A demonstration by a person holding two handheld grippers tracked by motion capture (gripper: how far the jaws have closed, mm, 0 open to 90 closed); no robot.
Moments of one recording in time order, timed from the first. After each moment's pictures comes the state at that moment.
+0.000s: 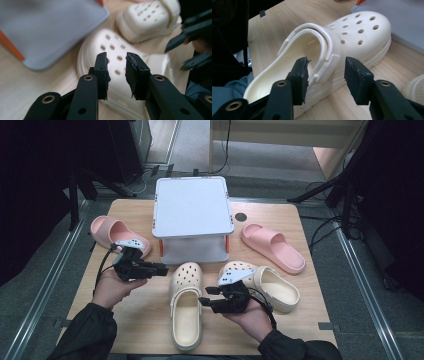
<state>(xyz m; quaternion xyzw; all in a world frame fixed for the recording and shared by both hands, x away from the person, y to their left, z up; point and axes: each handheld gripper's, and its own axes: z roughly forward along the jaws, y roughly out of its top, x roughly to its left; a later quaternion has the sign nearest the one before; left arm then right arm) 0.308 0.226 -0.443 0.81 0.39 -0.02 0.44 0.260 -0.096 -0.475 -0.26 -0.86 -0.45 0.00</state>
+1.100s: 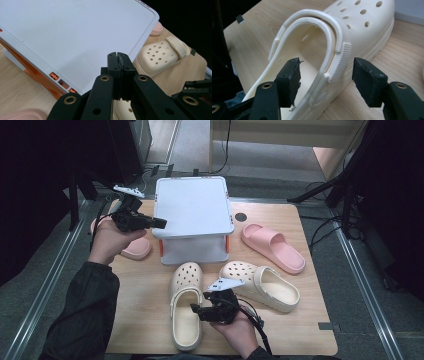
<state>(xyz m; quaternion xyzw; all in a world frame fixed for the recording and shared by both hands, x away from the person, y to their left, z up) 0.395 0.231 -0.364 0.82 0.38 0.02 0.43 0.238 -0.067 -0.493 -0.37 -0.83 -0.42 -0.02</state>
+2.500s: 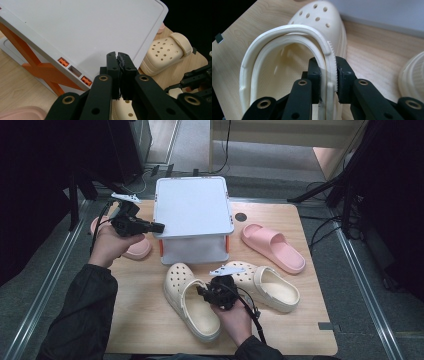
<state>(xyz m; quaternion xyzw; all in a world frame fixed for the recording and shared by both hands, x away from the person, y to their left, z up) 0.397 0.242 -0.387 0.81 0.38 0.02 0.45 0.273 -0.065 -0.491 -0.42 -0.81 -0.41 -0.03</state>
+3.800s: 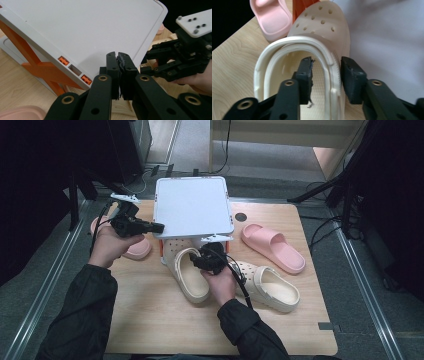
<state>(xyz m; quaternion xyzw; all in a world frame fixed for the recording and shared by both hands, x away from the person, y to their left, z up) 0.396 0.244 -0.388 0.81 0.39 0.01 0.45 0.357 -0.032 -0.480 -0.44 -0.78 -0.44 -0.09</state>
